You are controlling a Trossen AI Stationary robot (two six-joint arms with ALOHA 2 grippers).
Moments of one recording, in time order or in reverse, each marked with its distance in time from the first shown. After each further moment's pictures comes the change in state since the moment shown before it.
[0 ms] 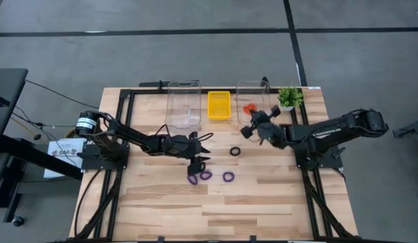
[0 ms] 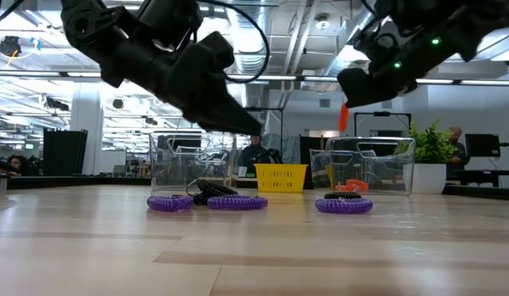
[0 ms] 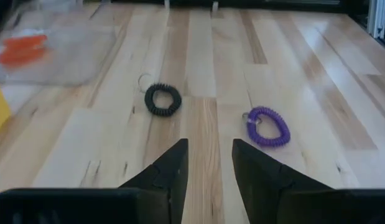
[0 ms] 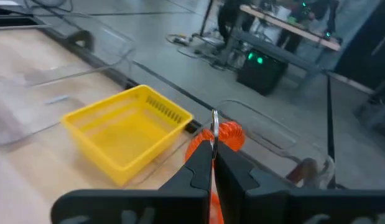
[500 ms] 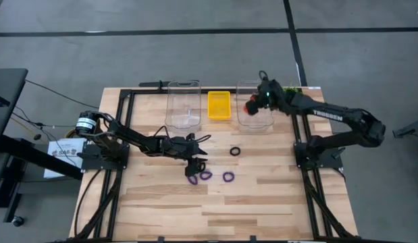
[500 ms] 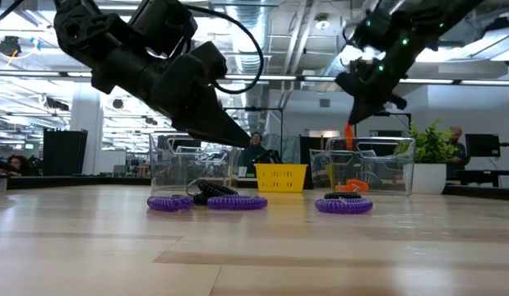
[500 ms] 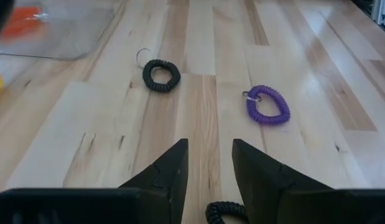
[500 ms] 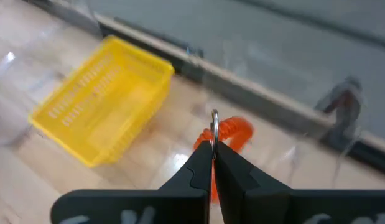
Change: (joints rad) left arm -0.005 0.000 -0.046 0.012 0.000 -0.031; right arm -0.562 0.027 0.284 -0.511 -0.742 0.156
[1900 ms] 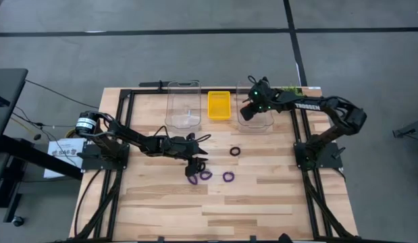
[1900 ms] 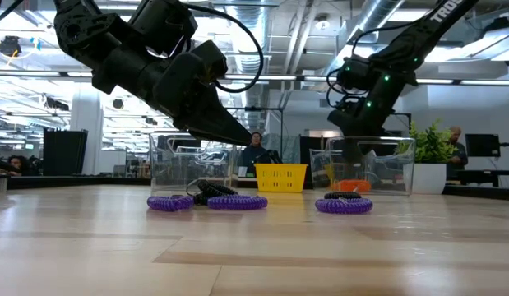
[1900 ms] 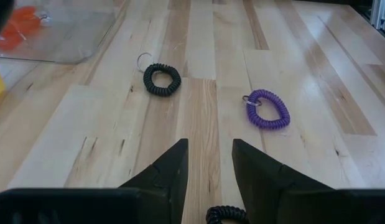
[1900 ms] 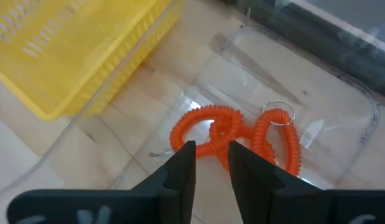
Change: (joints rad) left arm 0.000 0.000 0.000 0.011 0.000 -0.002; right arm -0.082 0.270 -0.002 0.068 -0.207 -0.081
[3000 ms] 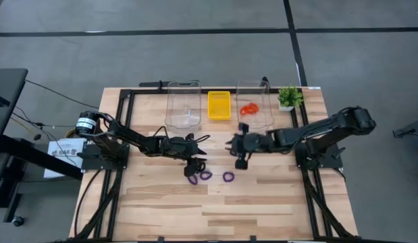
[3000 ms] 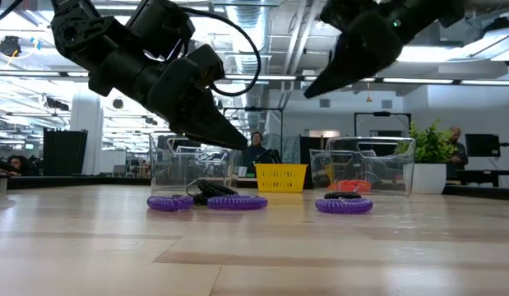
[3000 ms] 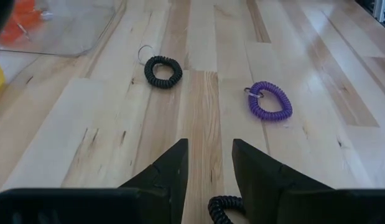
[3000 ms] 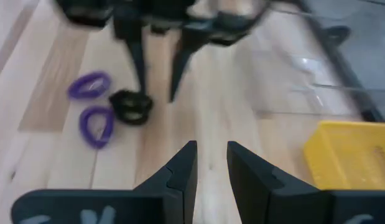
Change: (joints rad) left arm 0.001 0.000 -0.020 0.008 0.000 0.003; right arm 0.821 -0.099 -0.004 0.224 0.268 -0.289
